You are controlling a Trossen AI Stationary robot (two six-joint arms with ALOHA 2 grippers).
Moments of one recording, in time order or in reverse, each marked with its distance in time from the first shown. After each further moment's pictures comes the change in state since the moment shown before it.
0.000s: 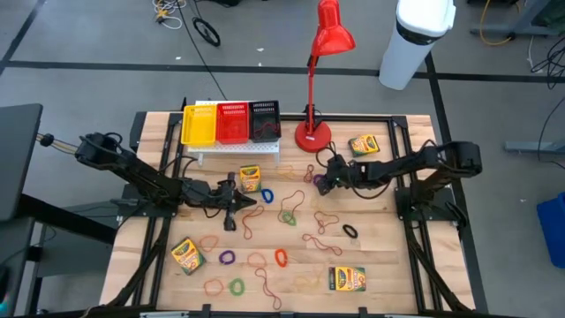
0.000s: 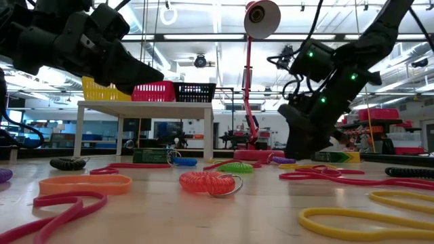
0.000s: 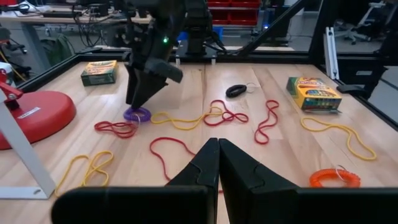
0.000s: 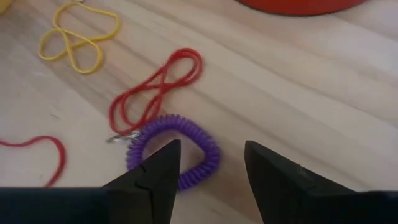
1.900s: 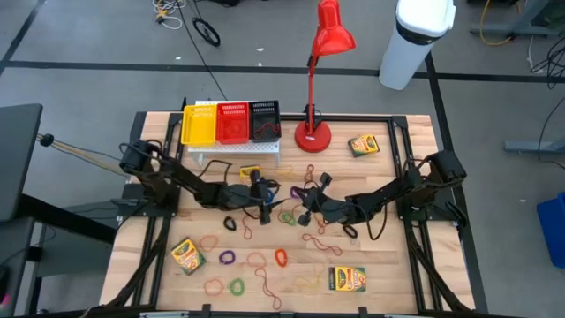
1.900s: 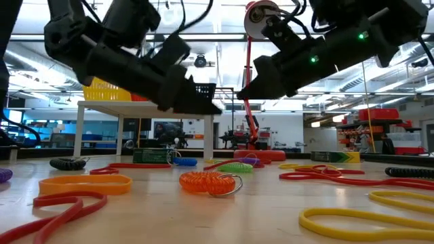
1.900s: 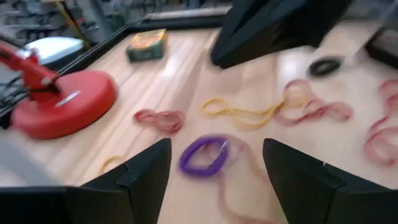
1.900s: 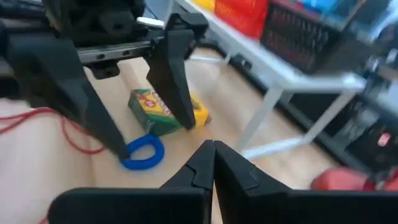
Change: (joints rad) left arm 0.090 0.462 0.353 -0.043 -0.173 0.051; right arm 0.427 0.190 0.156 0.594 0.489 -0.728
